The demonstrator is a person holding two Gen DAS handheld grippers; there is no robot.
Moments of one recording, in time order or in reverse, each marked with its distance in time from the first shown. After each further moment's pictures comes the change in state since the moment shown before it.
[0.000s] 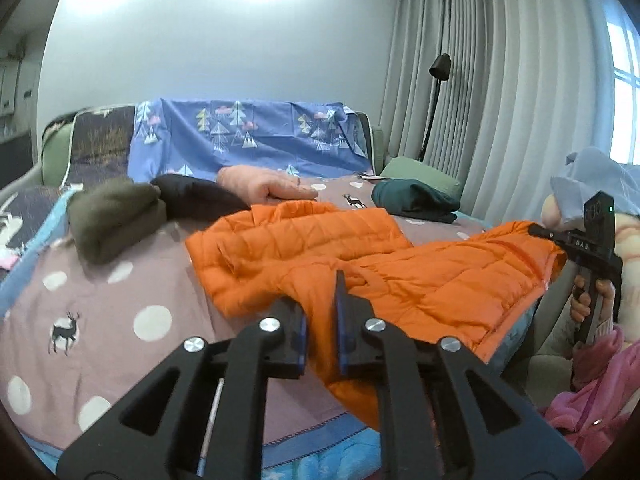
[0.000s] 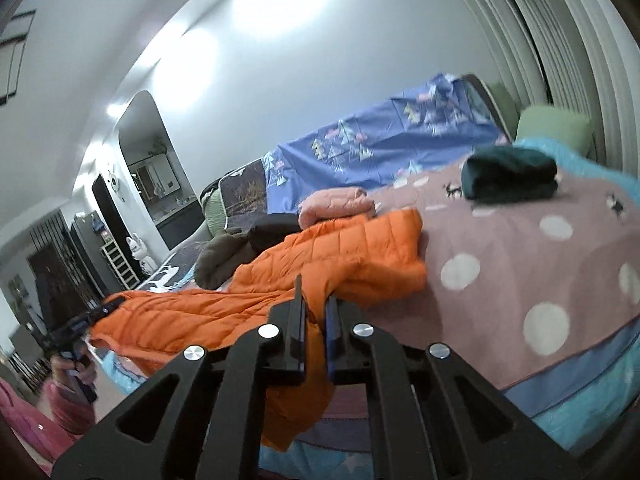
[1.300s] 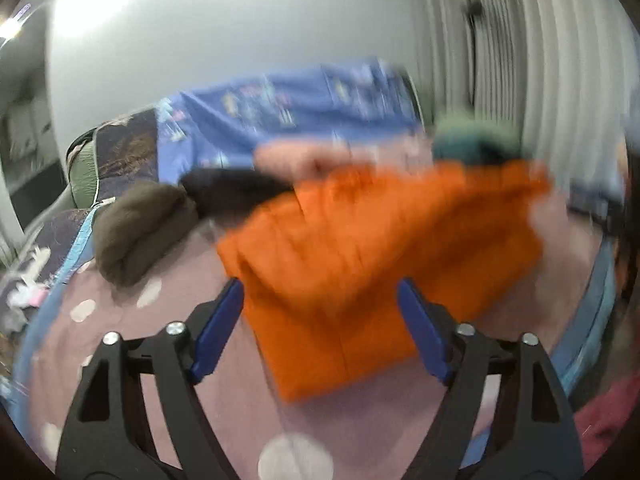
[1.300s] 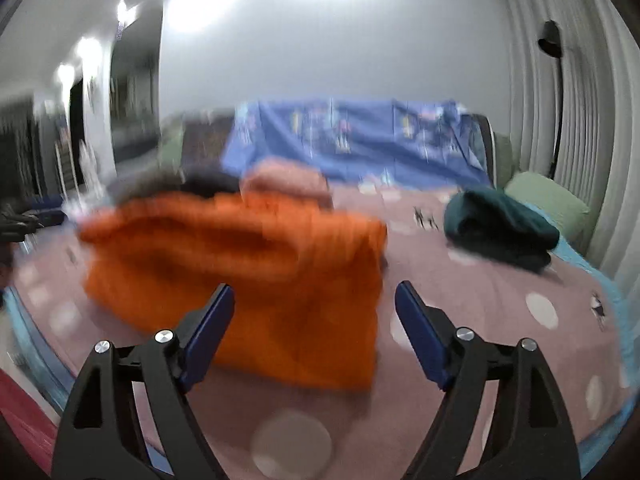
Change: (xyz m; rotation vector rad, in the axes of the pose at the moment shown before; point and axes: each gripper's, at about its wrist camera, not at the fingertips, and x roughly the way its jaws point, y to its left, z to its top) left arm 0.127 0.013 0.000 0.162 0.176 0.216; right arm 0.137 -0.008 -0.018 -0.352 0.166 -0.214
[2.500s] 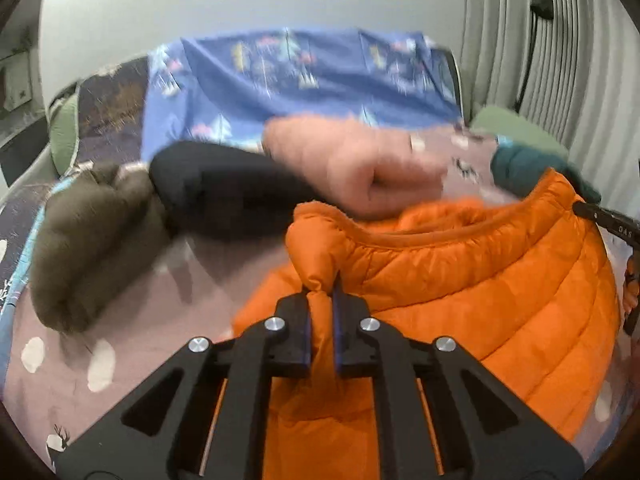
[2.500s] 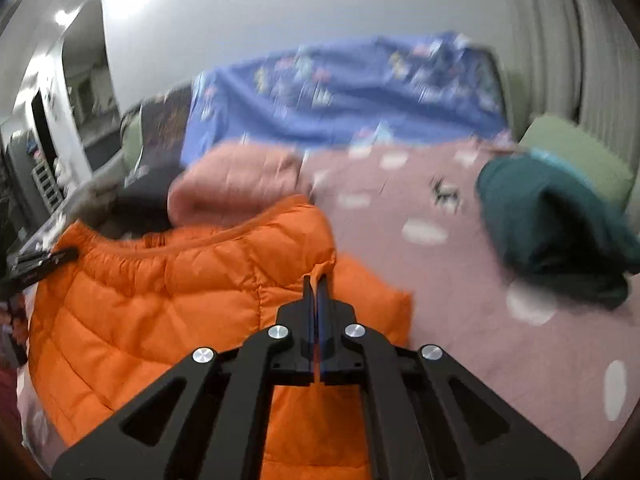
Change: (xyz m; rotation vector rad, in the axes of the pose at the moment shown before) left arm 0.204 0.081 0.104 -0.173 0.063 -0.017; right arm 0.171 -0.078 0.126 0.201 0.046 -0.012
